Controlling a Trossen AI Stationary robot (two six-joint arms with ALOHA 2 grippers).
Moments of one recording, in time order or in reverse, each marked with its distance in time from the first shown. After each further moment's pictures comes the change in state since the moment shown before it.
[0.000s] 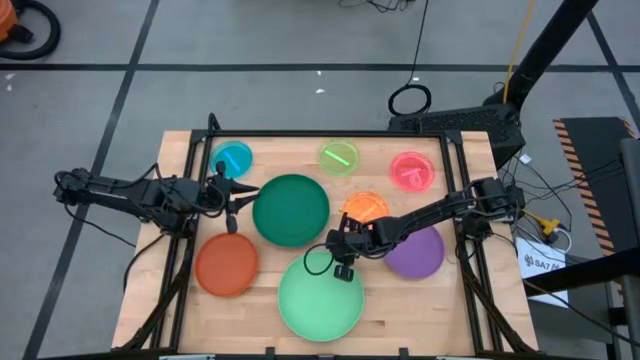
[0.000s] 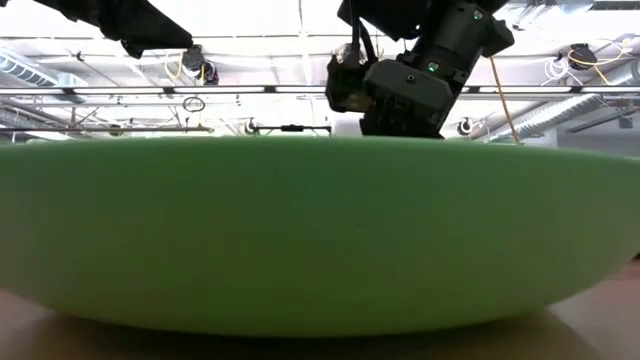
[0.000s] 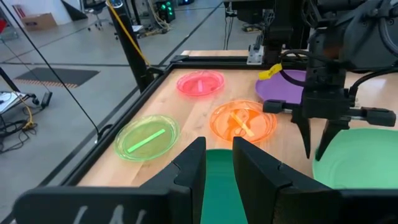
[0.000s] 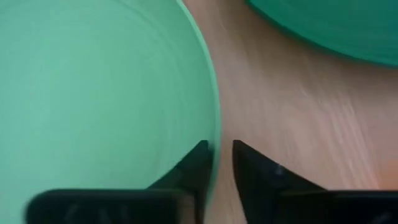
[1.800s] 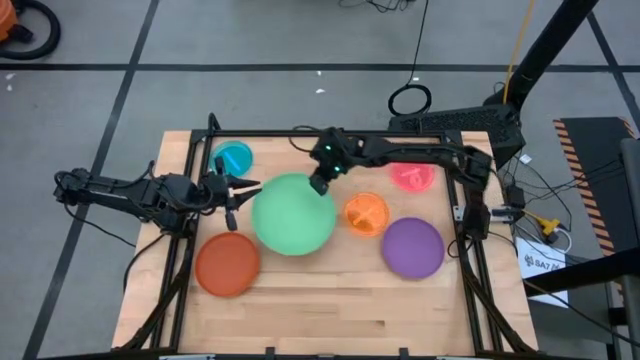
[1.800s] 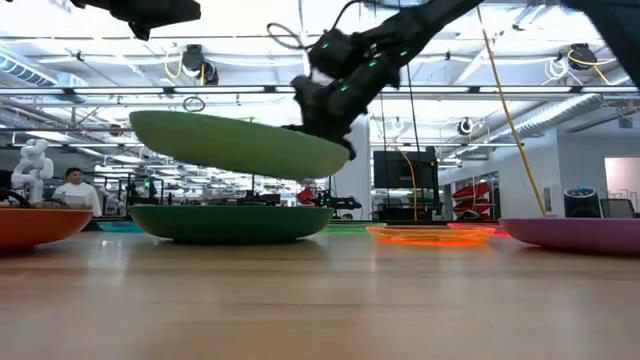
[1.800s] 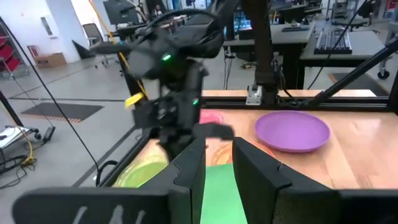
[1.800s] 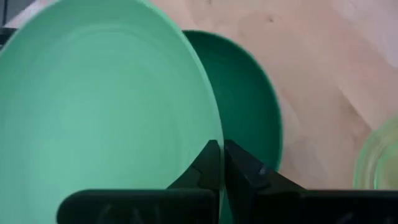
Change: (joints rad) left arm 0.001 0.000 0.000 0.178 0.000 0.082; right arm -0.569 0.111 0.377 -0.077 -0.362 -0.166
